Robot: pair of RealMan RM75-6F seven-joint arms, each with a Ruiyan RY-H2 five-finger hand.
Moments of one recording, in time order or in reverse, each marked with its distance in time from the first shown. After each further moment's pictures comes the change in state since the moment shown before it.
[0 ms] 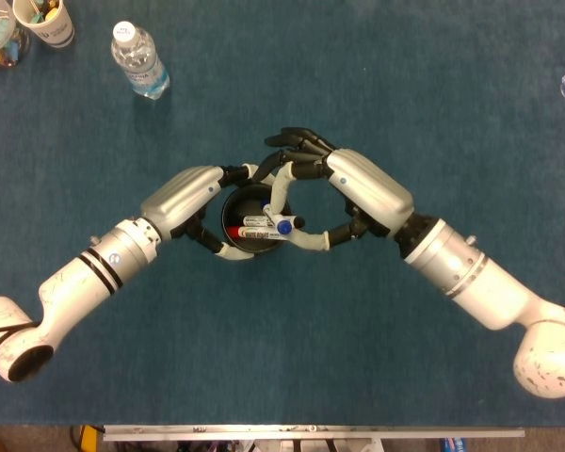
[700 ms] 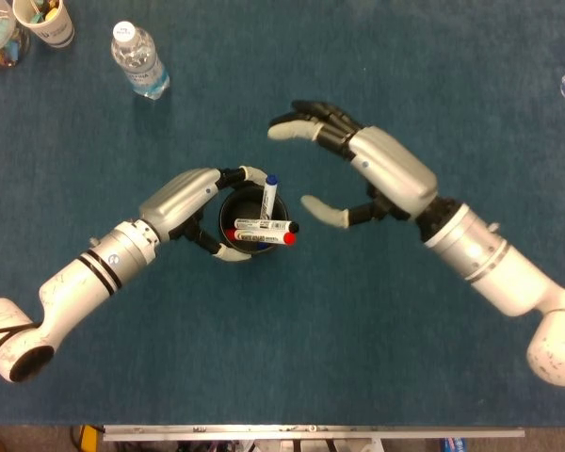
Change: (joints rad) left arm 0.002 -0.023 0.016 0.034 -0.004 0.001 -0.022; right arm -0.021 0.049 0.006 0.044 -0.053 0.060 -0.020
